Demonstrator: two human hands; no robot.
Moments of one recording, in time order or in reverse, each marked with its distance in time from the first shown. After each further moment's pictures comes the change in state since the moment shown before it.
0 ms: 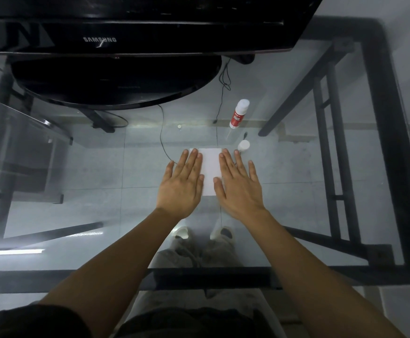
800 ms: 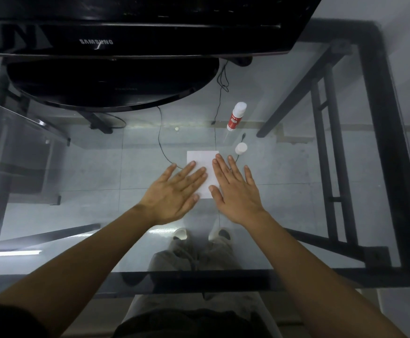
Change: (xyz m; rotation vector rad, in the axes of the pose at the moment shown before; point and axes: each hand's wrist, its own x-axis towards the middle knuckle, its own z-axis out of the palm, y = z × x) left_hand -0.006 -0.027 -0.025 0.132 -0.185 0.375; right_hand -0.002 0.005 0.004 0.008 -0.057 -0.075
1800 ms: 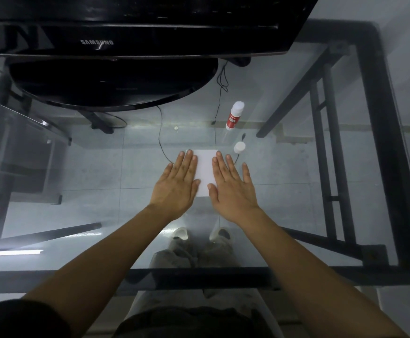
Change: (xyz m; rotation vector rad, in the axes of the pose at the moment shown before) left_hand 0.018 0.017 0.010 -0.124 0.055 -0.321; right_hand 0.000 -0.009 -0.006 -0.077 -0.006 0.040
